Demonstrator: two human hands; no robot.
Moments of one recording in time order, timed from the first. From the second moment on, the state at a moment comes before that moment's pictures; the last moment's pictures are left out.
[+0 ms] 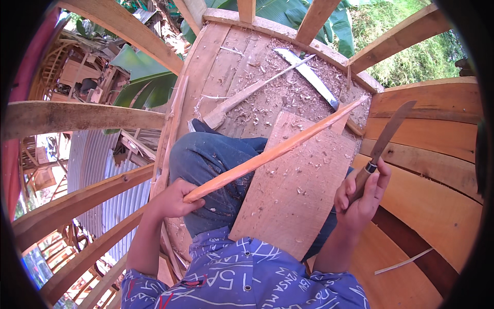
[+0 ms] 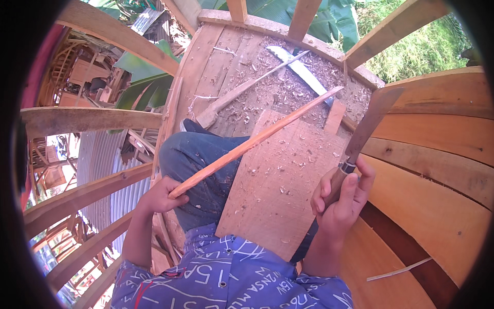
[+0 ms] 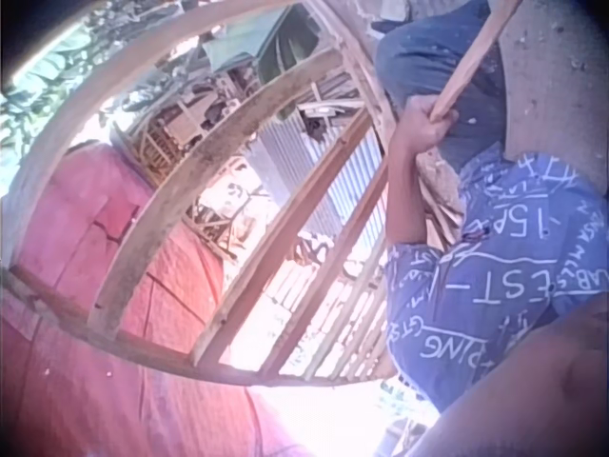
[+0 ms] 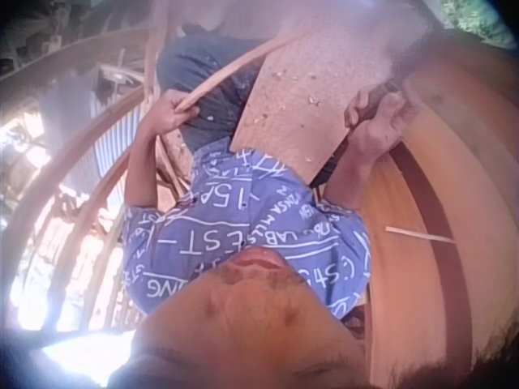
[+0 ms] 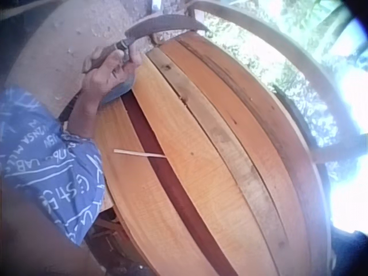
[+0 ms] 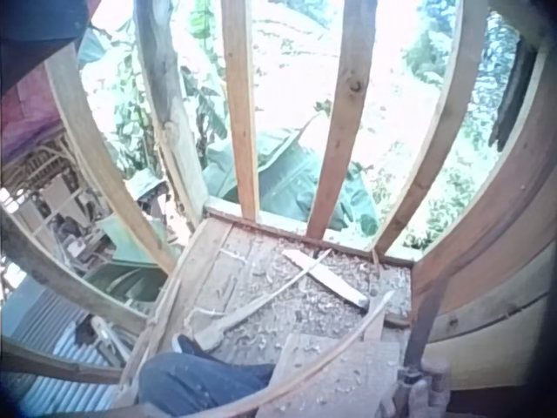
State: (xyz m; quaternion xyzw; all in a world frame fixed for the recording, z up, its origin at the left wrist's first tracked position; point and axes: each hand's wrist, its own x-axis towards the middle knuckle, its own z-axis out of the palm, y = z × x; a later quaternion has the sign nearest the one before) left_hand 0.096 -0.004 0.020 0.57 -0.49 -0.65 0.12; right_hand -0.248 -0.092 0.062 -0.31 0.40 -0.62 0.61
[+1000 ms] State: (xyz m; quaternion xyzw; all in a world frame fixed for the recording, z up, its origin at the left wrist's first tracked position) left_hand 0.094 -0.005 0.022 0.58 -0.50 -0.63 0.10; right_hand -0.245 -0.078 0.052 -0.49 0.47 -0.45 0.59
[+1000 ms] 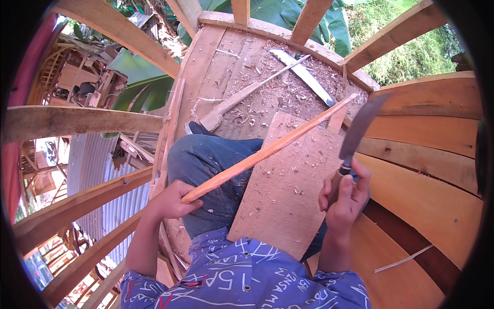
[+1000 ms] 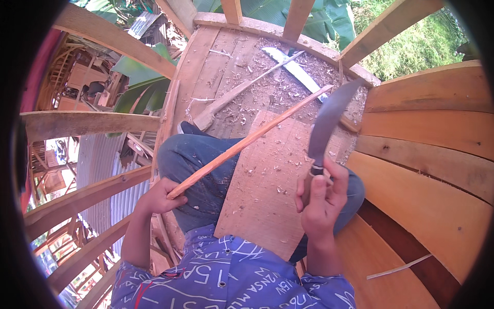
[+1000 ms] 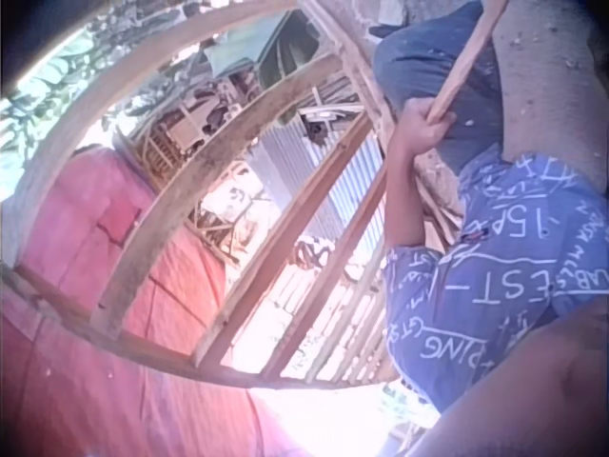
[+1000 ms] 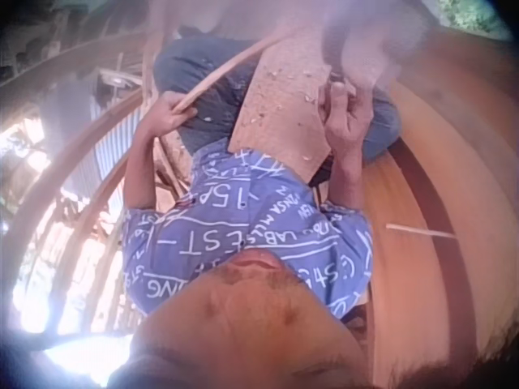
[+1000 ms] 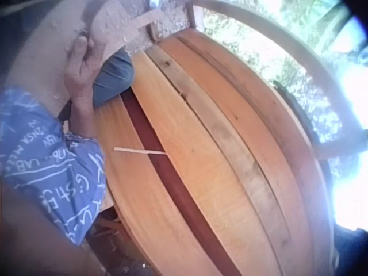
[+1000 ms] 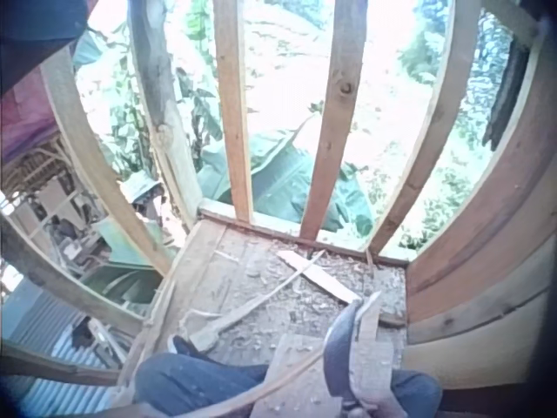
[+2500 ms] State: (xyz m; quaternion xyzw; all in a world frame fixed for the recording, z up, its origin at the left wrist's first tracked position) left_hand 0.093 0.003 0.012 0.59 -0.51 -0.62 0.12; right_hand -0.223 -0.056 0.038 -0.52 0.47 -0.38 0.61
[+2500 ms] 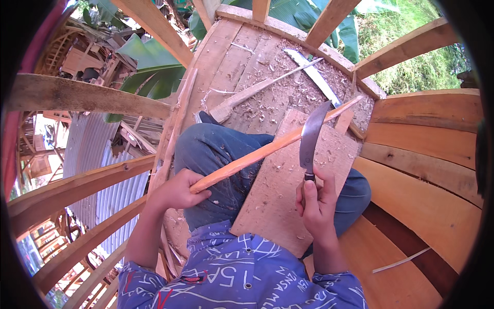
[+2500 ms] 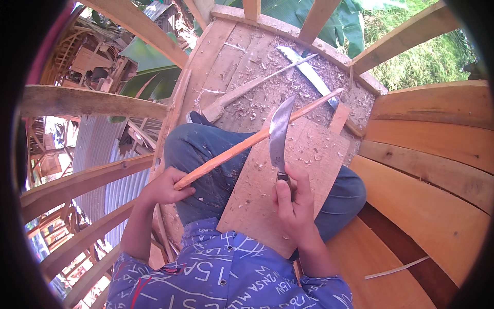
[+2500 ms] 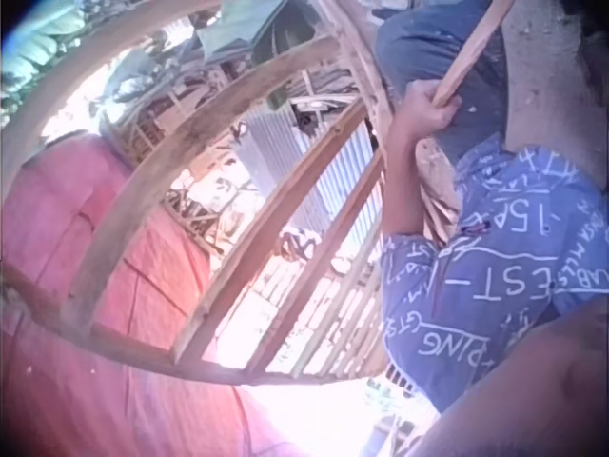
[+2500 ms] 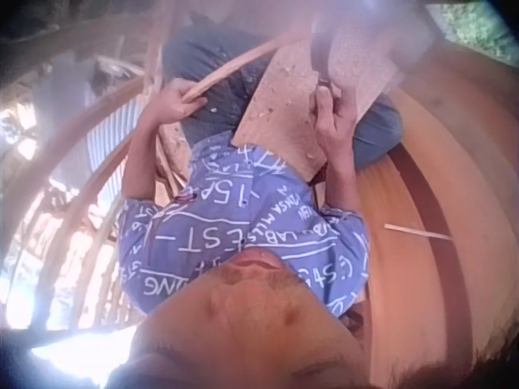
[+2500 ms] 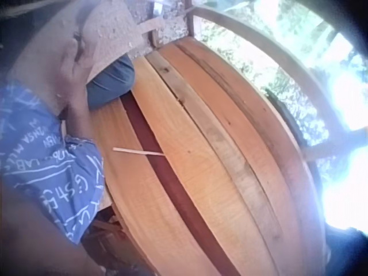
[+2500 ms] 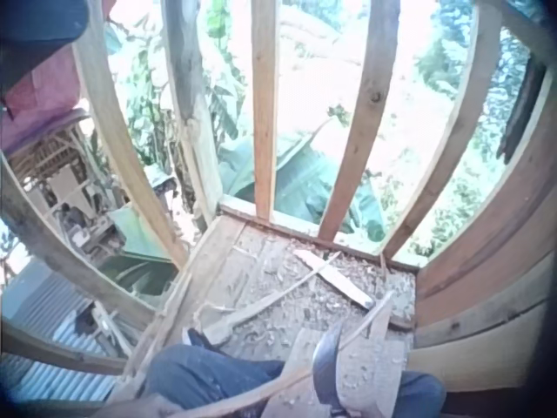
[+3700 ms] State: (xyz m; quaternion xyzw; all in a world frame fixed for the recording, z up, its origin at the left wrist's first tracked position) left_hand 0.004 0.002 0.082 0.61 -0.49 -0.57 0.23; right_hand -0.231 -0.046 0.060 -0.68 0.49 -0.37 0.40
